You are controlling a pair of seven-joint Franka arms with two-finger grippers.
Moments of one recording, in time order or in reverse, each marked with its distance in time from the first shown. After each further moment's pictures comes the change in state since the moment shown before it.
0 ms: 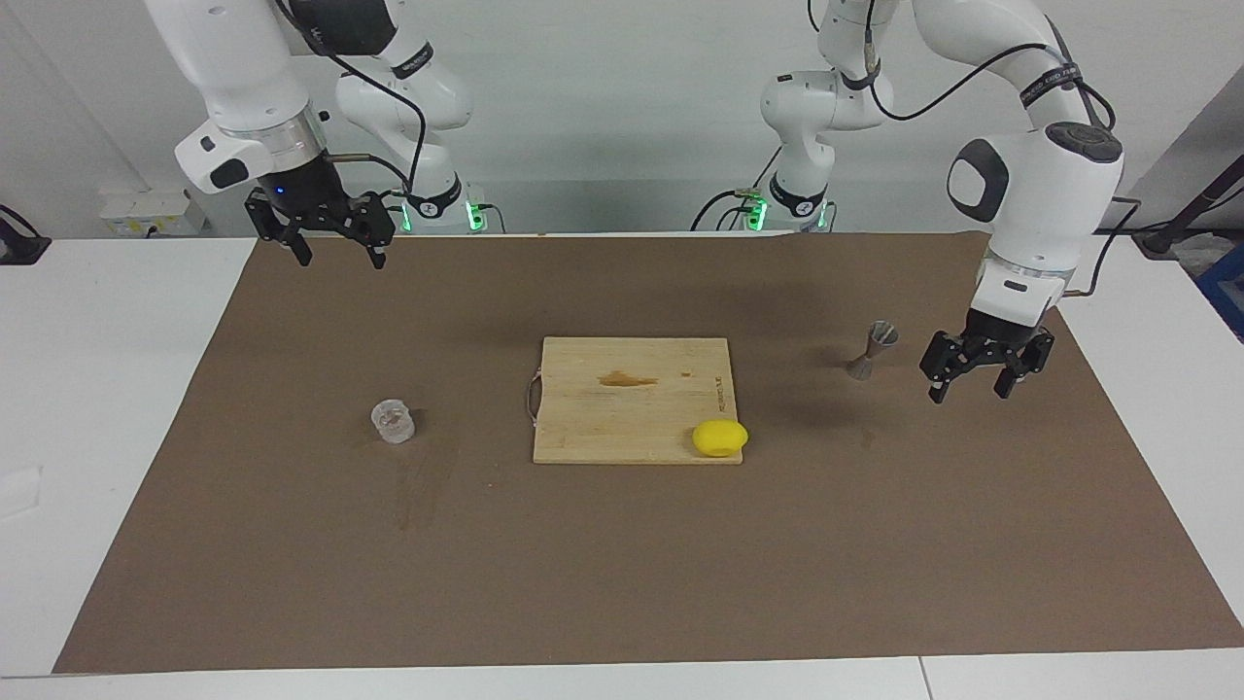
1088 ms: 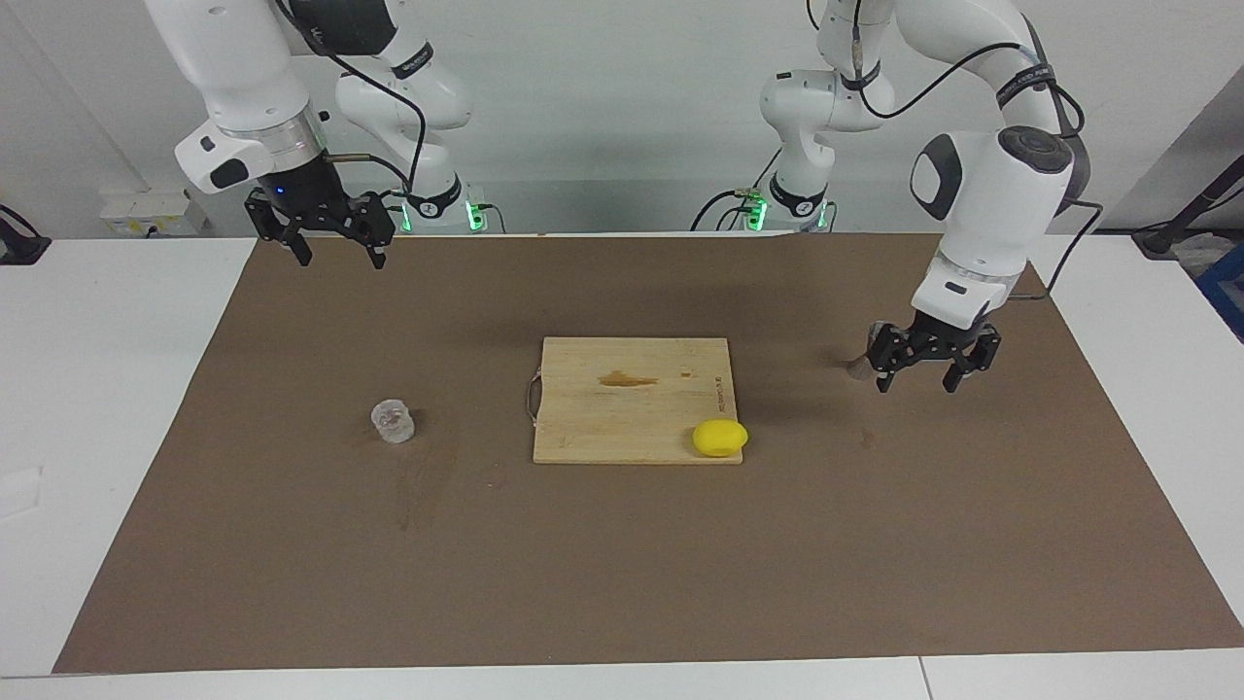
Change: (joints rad) left arm -0.113 -0.009 -0.006 0.008 0.000 -0.172 -0.010; right arm 0.000 0.000 0.000 0.000 0.000 0.000 0.000
